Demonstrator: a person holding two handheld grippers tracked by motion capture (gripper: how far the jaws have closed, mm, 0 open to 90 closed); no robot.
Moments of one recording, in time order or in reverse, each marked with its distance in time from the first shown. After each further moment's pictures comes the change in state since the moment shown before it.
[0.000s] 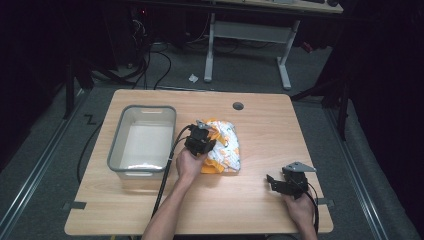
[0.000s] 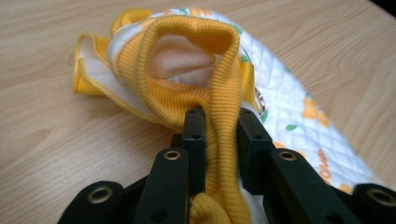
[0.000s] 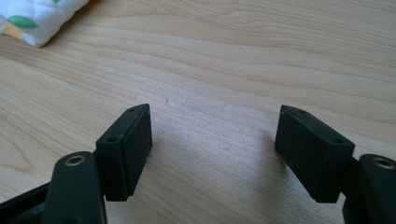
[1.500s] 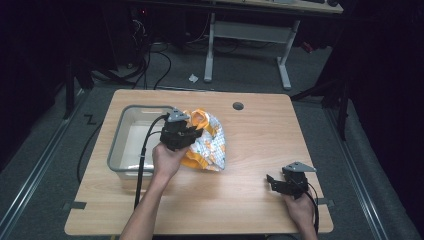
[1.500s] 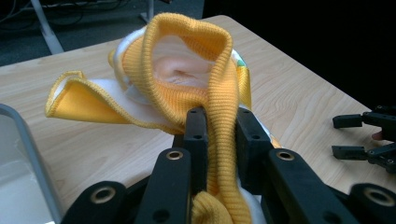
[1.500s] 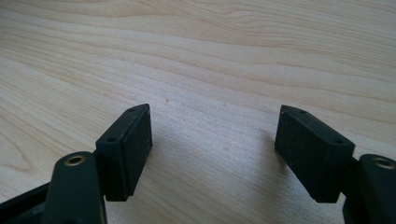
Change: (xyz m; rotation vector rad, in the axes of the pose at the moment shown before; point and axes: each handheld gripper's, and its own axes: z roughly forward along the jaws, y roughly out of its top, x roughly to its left) left arm 0.015 0.019 -0.108 -0.162 -0.081 0.045; right arm 0.000 0.000 0.000 -0.001 0.000 0.000
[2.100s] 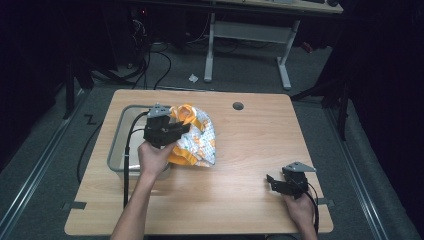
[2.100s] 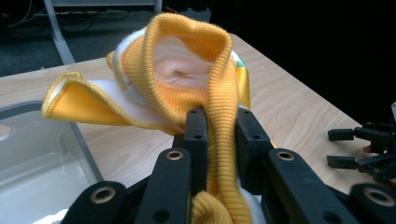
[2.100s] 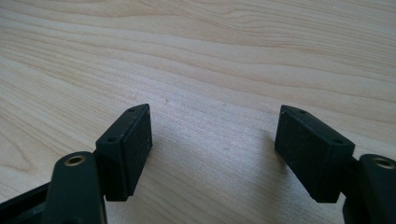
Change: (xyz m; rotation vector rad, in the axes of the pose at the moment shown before) left arm 0.023 0.003 -0.039 -0.054 0.005 -0.057; right arm 0.000 0.000 0.000 0.000 0.000 -0.001
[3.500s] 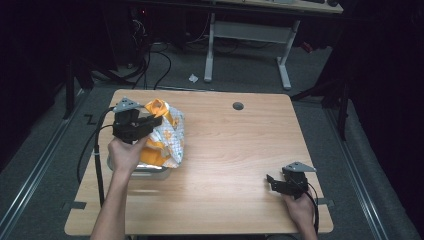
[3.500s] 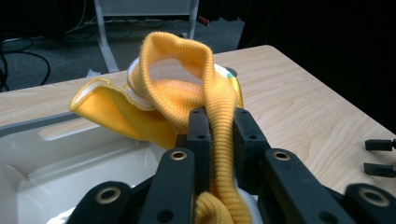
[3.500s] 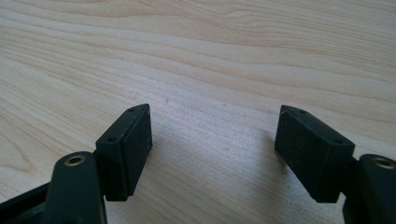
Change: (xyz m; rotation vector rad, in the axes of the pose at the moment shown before) left arm 0.040 0.005 -0.056 -0.036 0.124 -0.022; right arm 0.000 0.000 0.000 0.002 0.000 0.000
